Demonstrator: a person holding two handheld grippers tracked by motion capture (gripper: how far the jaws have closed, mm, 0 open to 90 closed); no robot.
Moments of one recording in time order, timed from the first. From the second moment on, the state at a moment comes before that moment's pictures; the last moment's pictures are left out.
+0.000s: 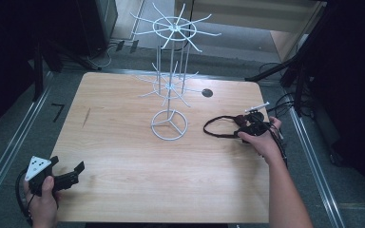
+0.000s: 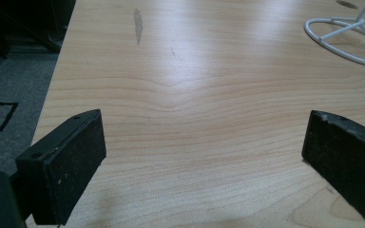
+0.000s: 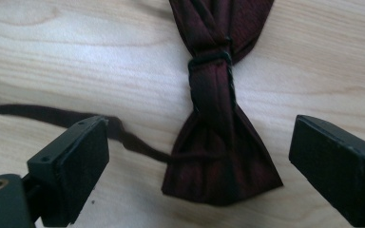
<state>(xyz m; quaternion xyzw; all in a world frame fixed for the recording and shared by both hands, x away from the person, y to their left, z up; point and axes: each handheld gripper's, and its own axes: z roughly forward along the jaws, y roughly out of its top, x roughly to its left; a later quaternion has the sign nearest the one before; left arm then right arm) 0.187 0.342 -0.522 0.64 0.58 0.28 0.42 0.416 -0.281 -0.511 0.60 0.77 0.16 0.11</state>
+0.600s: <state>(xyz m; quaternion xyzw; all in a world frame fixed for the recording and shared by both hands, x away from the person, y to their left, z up) 0.188 0.341 -0.522 0.64 0.58 0.28 0.42 0.415 -0.271 -0.516 0.58 0.78 0.18 0.11</state>
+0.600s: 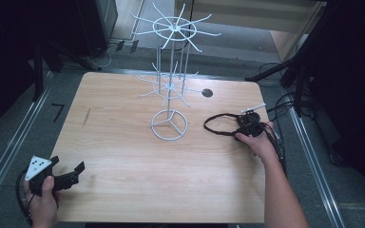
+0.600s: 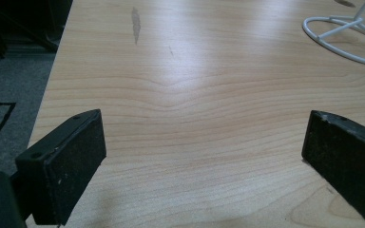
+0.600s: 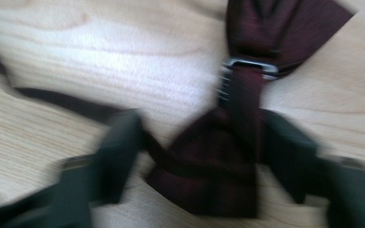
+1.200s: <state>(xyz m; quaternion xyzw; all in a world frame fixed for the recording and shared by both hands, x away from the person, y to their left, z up) 0.188 0.341 -0.522 0.64 0.57 0.28 0.42 0.394 -0.258 -0.517 0.57 0.77 0.23 0.15</state>
